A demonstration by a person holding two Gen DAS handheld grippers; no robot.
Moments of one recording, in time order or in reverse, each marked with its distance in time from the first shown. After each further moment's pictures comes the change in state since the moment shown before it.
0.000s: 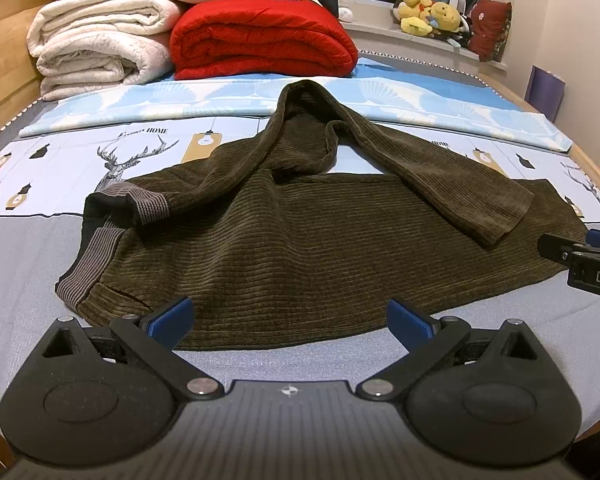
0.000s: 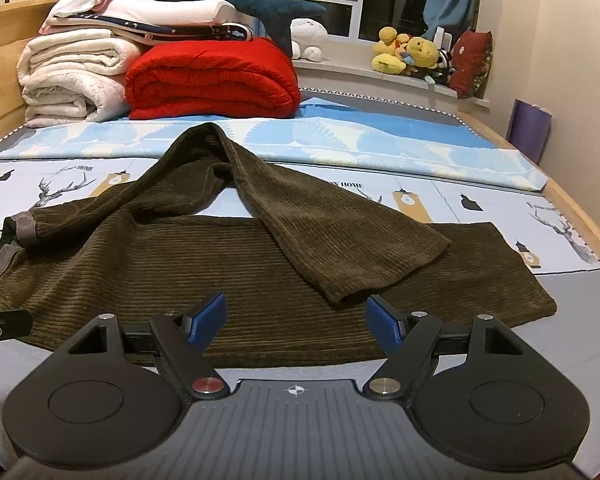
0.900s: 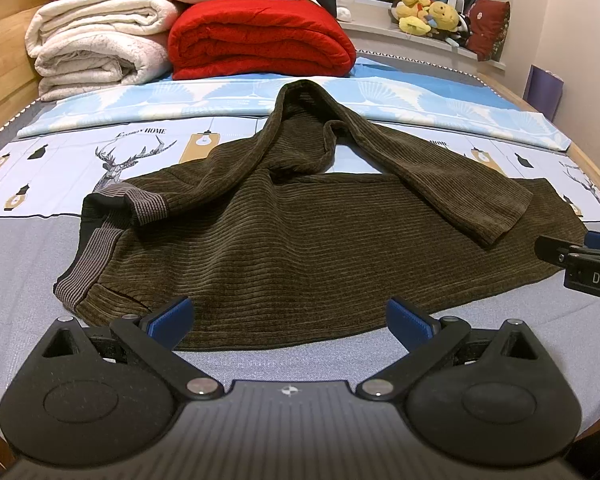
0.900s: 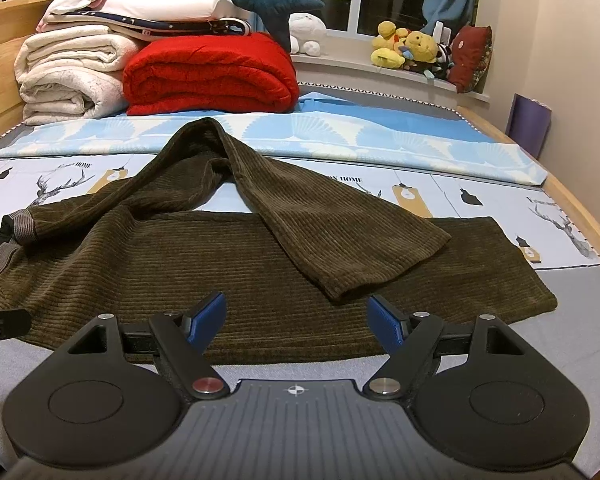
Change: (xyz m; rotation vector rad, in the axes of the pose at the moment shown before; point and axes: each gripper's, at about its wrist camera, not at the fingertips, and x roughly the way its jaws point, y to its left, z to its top) left arm 0.002 -0.001 -0.001 0.007 -0.001 -0.002; right arm 0.002 0.001 0.001 0.003 0.014 0.000
